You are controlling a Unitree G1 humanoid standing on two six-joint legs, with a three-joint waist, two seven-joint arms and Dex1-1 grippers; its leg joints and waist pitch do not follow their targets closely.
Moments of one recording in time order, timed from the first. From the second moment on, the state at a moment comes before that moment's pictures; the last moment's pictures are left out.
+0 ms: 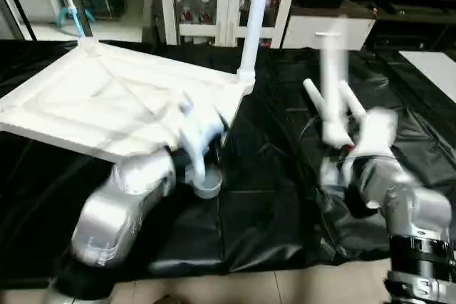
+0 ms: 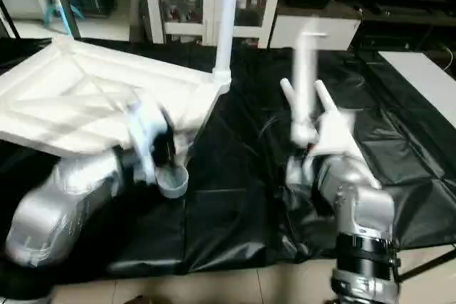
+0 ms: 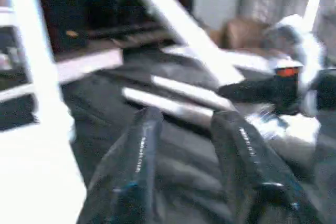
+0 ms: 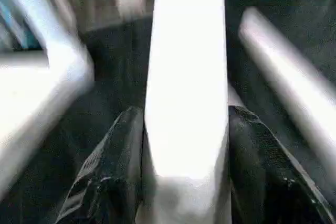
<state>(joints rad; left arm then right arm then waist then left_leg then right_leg) -0.40 0.22 -0.09 -0.28 -0.33 0.58 -0.53 -0.44 -0.16 -0.37 0.00 0.29 0.67 0.10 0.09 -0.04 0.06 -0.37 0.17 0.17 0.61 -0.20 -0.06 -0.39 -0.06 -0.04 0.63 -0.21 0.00</state>
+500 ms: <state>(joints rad) -0.61 -0.03 0.12 -0.15 -0.66 0.80 -0.37 -0.34 -0.29 -0.05 -0.23 0.36 0.56 0.57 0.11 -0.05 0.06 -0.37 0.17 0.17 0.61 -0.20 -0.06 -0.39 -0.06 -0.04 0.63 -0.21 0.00</state>
